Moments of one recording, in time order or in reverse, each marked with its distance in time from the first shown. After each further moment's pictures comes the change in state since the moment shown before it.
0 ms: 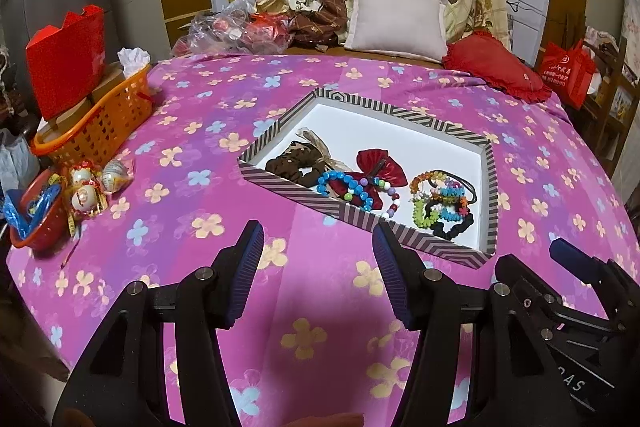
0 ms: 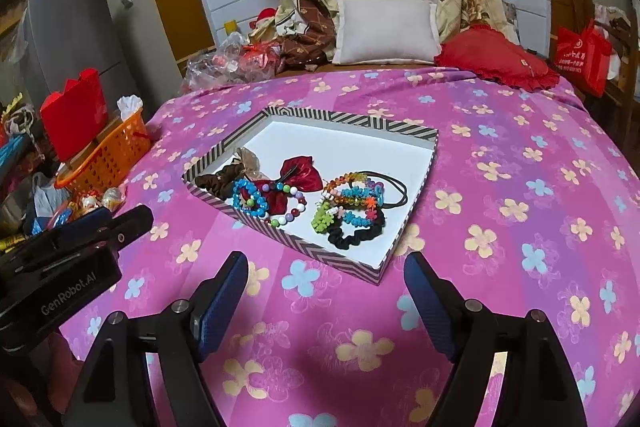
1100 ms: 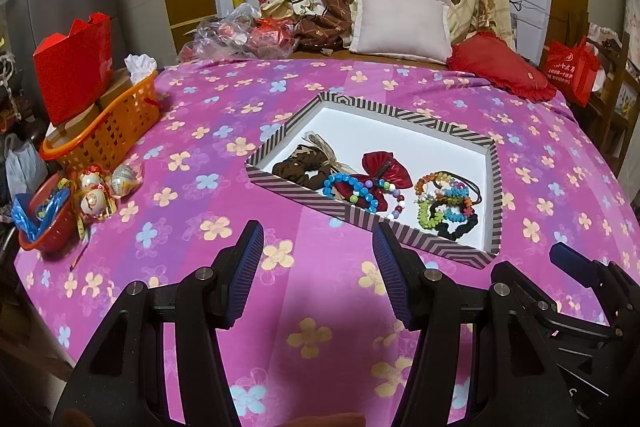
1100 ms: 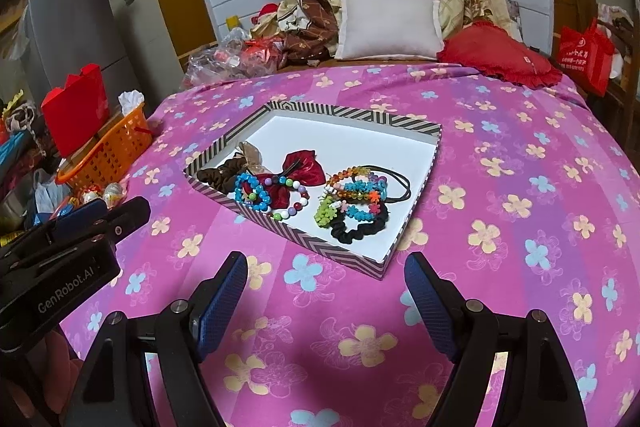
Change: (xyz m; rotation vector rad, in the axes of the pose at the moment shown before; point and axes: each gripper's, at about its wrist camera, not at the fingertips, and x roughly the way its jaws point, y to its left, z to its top) left arm -0.006 0.002 -0.001 0.001 -0.008 0.011; right arm 0.002 0.002 0.000 -0.001 0.015 0.007
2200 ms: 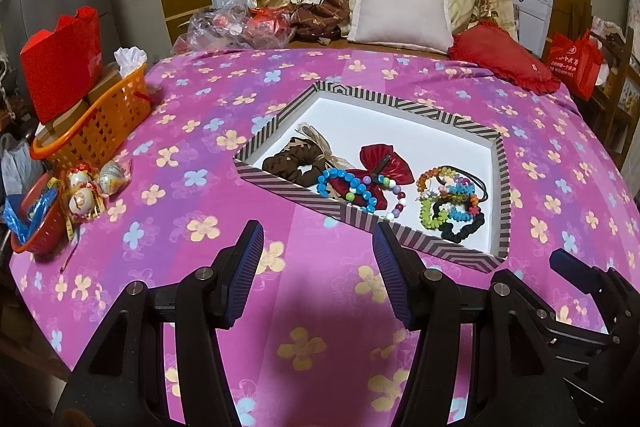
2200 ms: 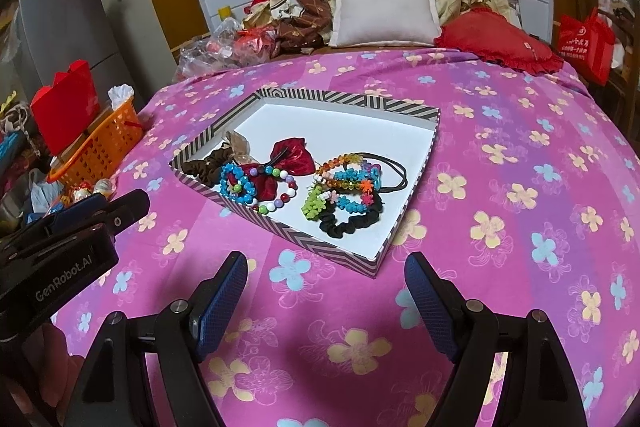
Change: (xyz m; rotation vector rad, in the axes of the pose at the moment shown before) left arm 0.022 -0.006 0.005 0.015 0.027 0.008; right arm 0.022 -0.011 -0.001 0.016 0.039 -0.004
